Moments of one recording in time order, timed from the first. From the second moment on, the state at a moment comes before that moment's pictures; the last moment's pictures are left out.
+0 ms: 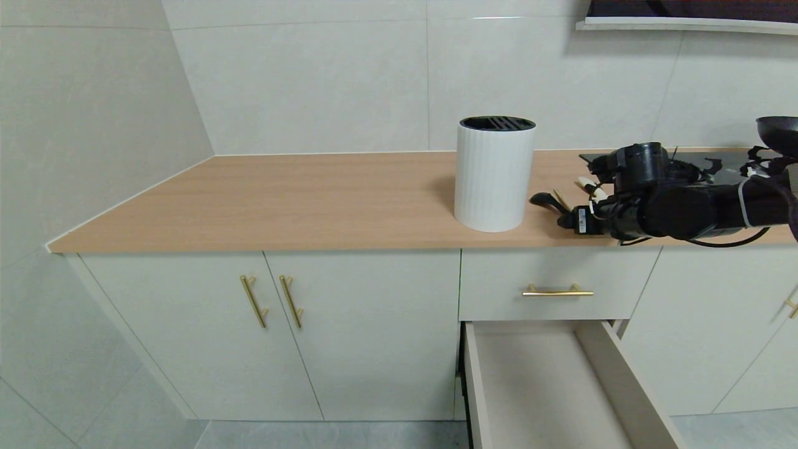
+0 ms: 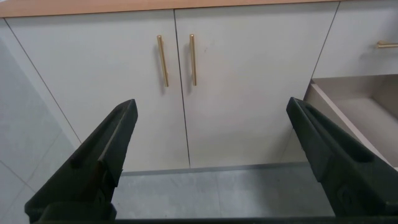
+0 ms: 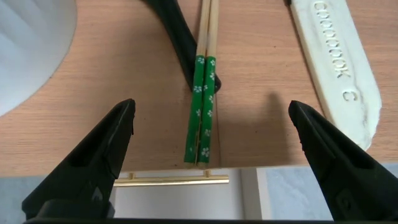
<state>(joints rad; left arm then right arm) 0.00 0.00 0.00 0.01 -0.05 0.01 0.16 2.13 -1.57 -0.07 -0.22 0.07</state>
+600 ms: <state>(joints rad) 0.00 0.00 0.00 0.01 -0.06 0.01 0.16 2.14 -1.56 -0.06 -0.22 0.07</state>
